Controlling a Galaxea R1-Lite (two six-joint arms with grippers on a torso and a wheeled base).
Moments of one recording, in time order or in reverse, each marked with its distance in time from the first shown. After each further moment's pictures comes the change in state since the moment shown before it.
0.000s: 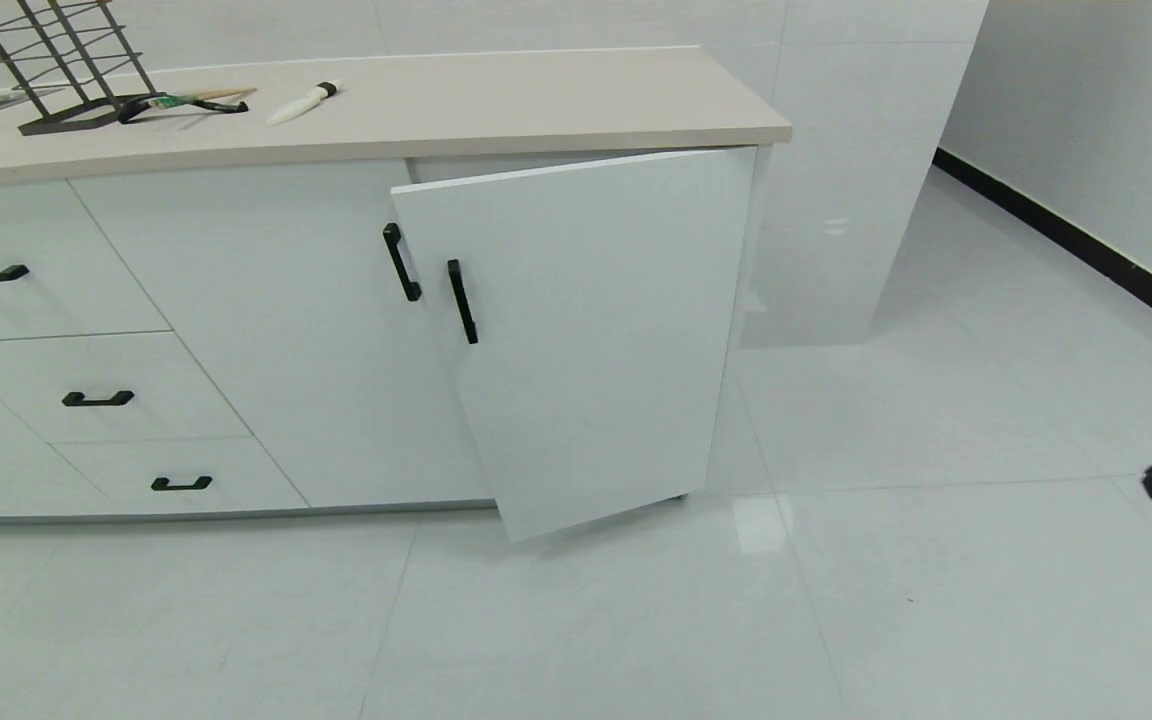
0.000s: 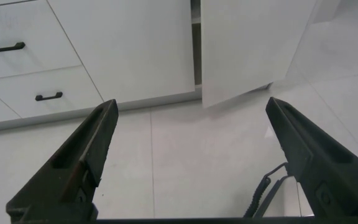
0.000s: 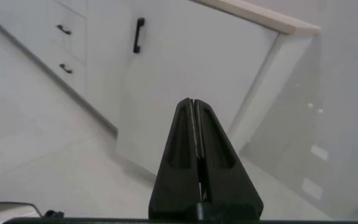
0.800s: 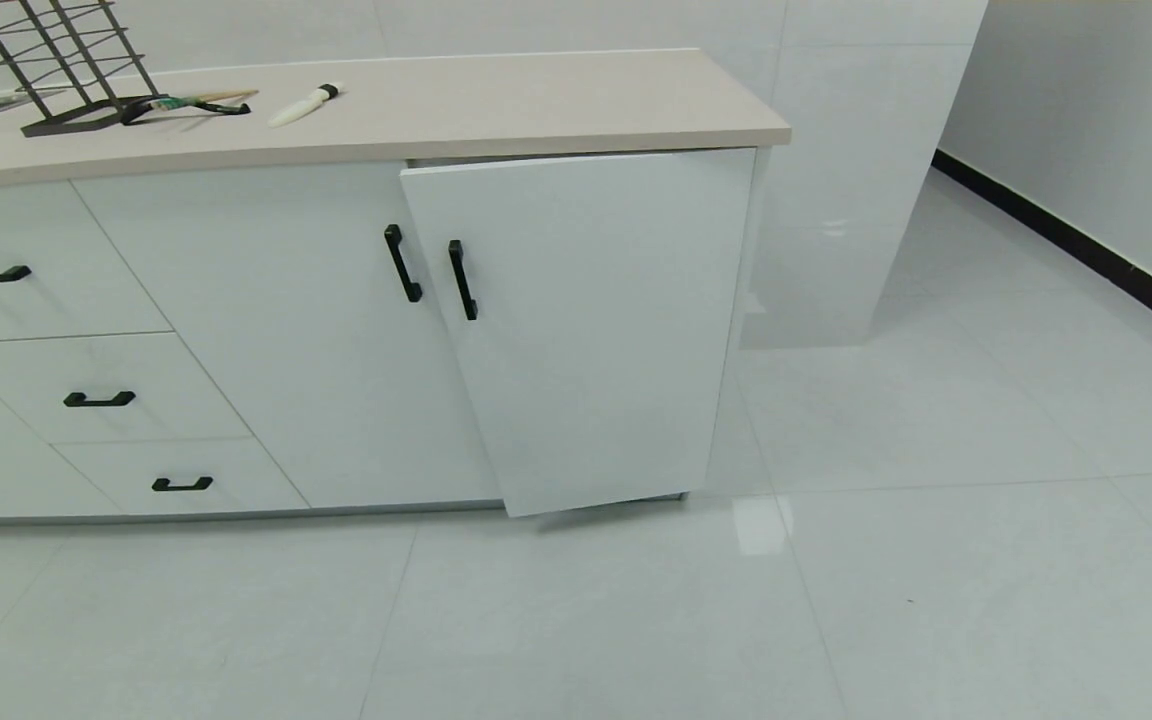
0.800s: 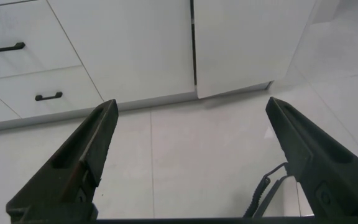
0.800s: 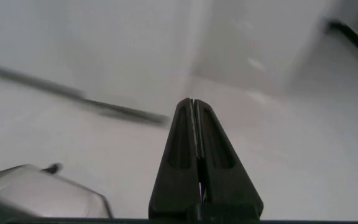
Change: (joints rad) left arm 0.000 0.000 0.000 0.001 0.000 -0.003; right arm -0.087 -0.978 0.023 1.219 -0.477 0.090
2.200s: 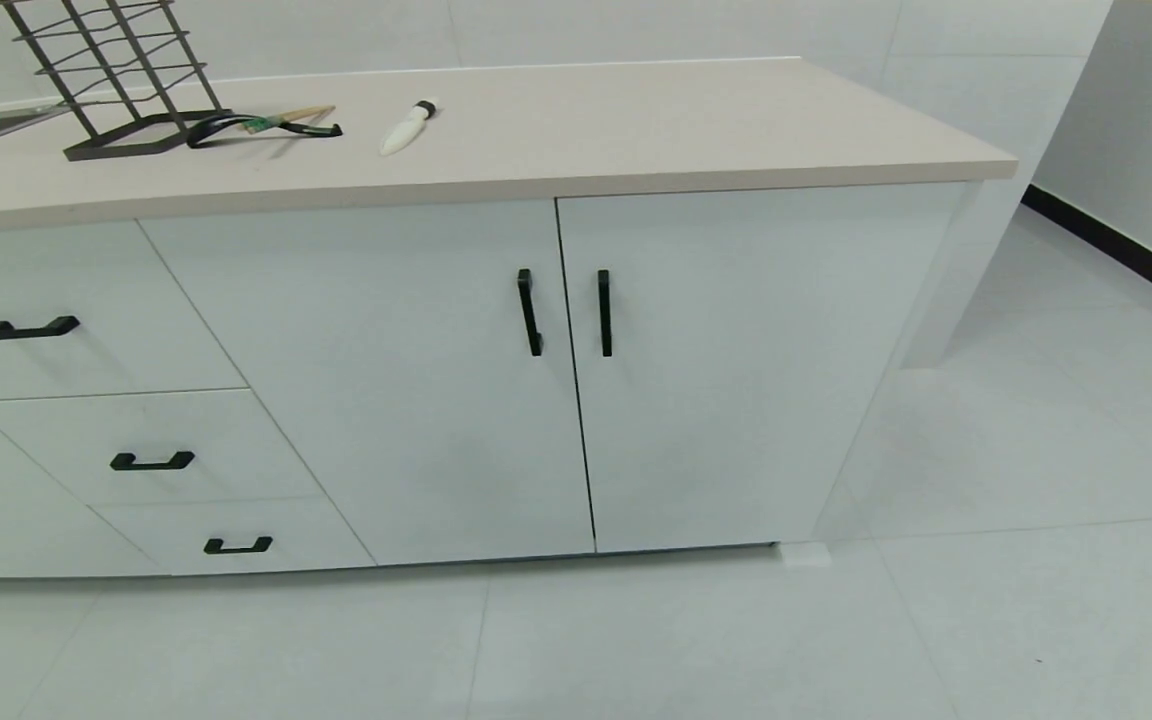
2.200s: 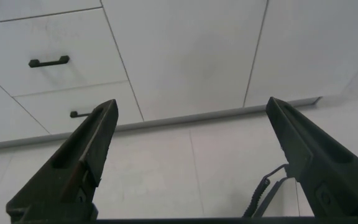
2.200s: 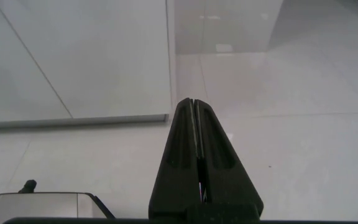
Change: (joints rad) left arm 0.000 0.000 0.000 0.000 0.011 -0.012; right arm -0.001 -0.030 0.000 0.104 -0.166 0.139
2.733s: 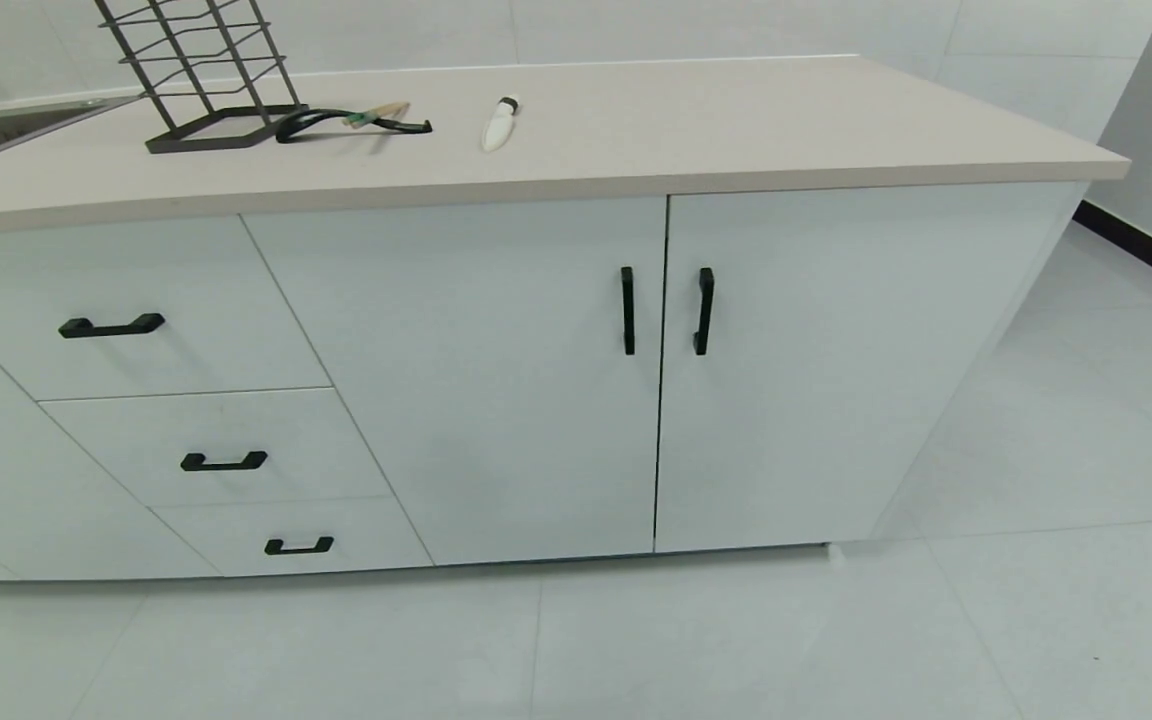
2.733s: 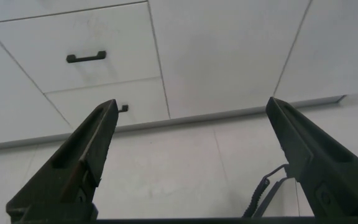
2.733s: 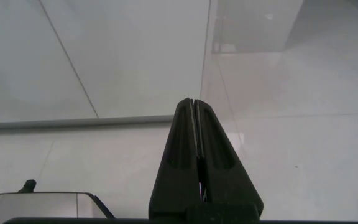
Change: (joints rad) left arm 0.000 0.000 0.000 0.000 0.001 -0.001; right arm 0.000 0.000 0.000 0.000 0.000 -0.003
